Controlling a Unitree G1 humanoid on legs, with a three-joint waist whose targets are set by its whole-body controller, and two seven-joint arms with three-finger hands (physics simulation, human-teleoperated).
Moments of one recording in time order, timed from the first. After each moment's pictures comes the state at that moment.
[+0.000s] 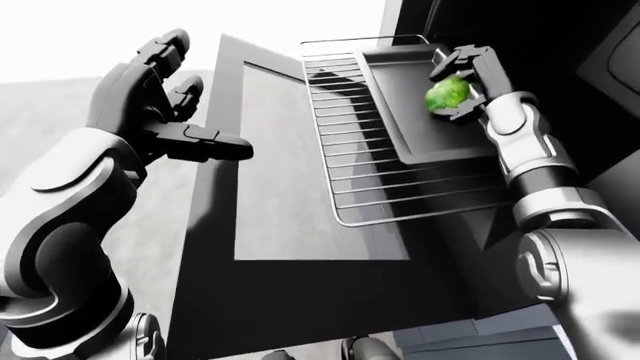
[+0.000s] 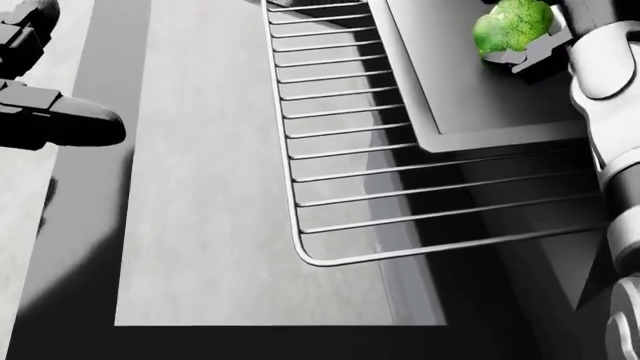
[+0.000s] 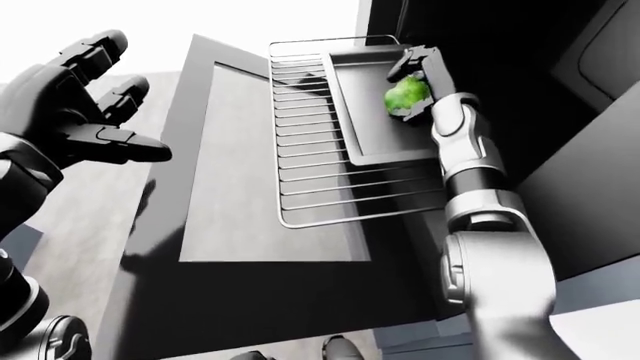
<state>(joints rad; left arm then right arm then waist) -0.77 0.50 0.31 -0.50 -0.50 1.24 -0.01 -1.22 -0.51 -0.07 1.16 -0.63 -0.17 -0.07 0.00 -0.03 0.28</state>
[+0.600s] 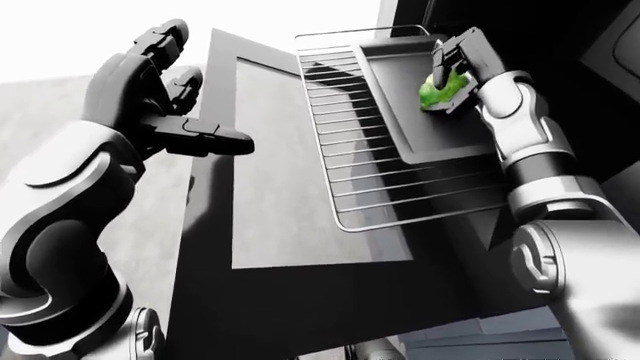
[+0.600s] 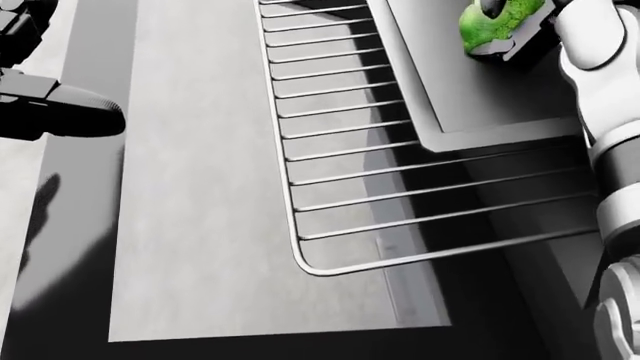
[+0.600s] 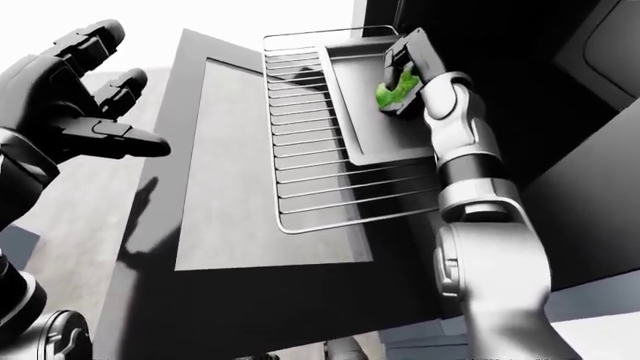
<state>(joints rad) -0.80 0.50 0.31 -0.50 -0.52 1.25 0.01 -1.27 -0.48 -0.07 1.11 -0.70 -0.15 0.02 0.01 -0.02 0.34</state>
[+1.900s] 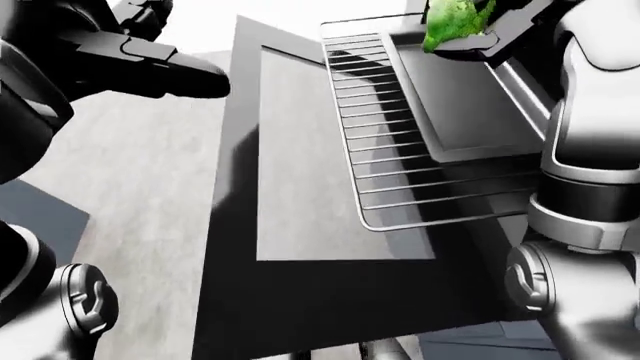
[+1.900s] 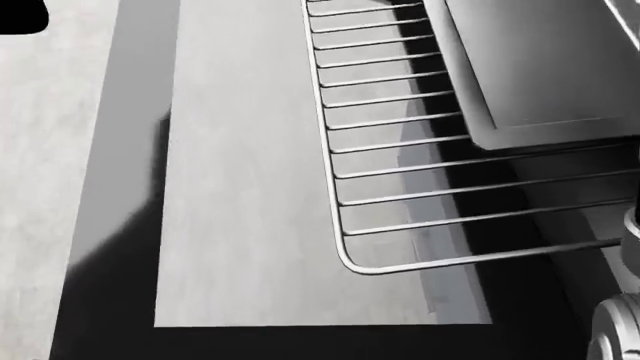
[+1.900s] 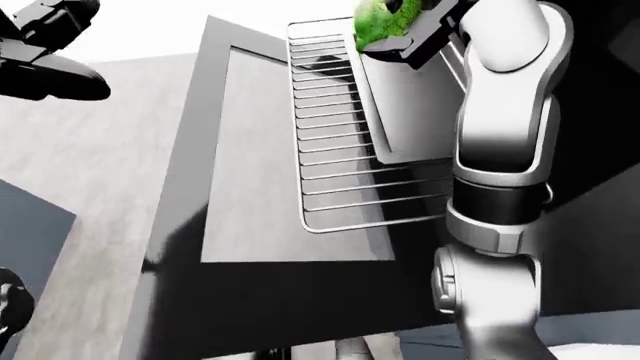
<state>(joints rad) -1.08 0.73 0.33 -0.43 -0.94 1.36 0.27 -1.14 -0.46 -0.13 0.03 -0.47 0.40 0.45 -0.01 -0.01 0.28</state>
